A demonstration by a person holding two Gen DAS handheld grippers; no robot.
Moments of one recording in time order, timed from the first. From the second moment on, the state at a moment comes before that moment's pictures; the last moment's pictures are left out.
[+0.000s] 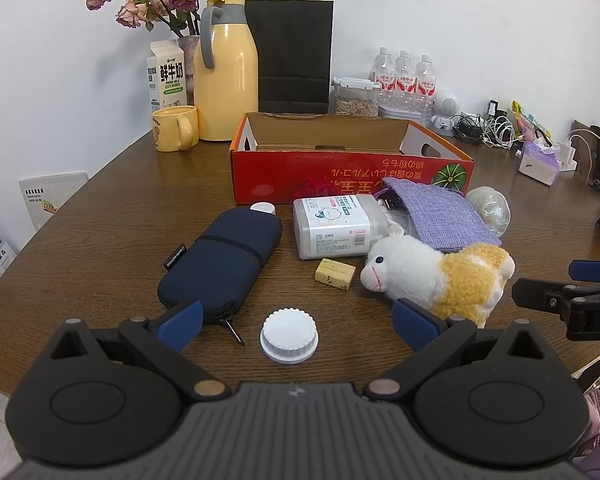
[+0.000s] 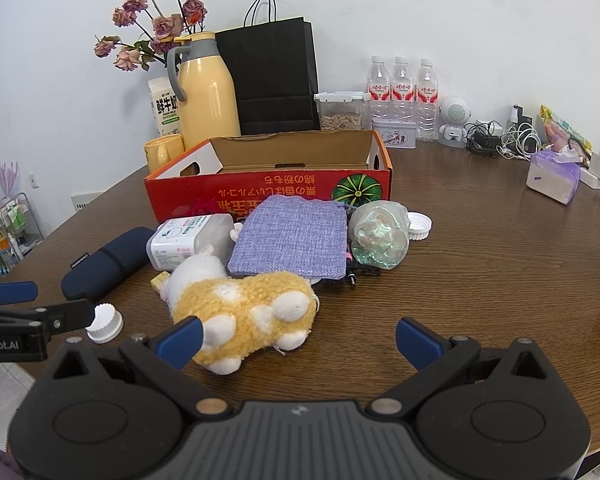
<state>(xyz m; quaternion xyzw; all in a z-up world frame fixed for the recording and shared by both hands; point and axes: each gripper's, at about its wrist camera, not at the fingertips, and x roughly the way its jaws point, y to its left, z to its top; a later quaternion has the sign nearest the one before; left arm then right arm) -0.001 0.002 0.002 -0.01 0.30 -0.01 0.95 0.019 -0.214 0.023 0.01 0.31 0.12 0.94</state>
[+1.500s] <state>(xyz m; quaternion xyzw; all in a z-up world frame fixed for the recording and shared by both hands) 0.032 0.008 -0.032 -0.01 0.34 0.00 0.94 0.087 -0.180 -0.022 -0.01 0.32 0.26 0.91</state>
